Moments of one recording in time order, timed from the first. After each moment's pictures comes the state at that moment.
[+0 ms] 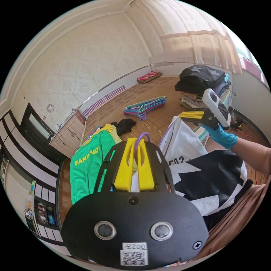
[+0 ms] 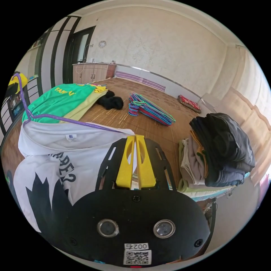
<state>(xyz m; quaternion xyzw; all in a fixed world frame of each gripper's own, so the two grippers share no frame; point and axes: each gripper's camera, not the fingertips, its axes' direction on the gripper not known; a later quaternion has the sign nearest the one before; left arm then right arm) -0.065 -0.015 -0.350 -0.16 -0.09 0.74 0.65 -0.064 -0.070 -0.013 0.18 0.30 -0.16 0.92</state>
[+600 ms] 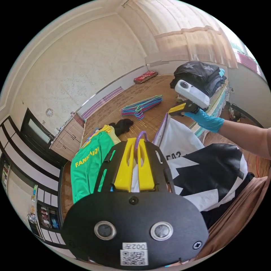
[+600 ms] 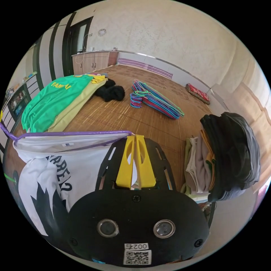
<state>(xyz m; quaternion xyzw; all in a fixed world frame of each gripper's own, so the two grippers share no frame) -0.078 -0.007 -0.368 -0.17 -0.09 0.75 0.64 -0.018 -0.132 0.024 0.10 0.28 -0.14 0.94</state>
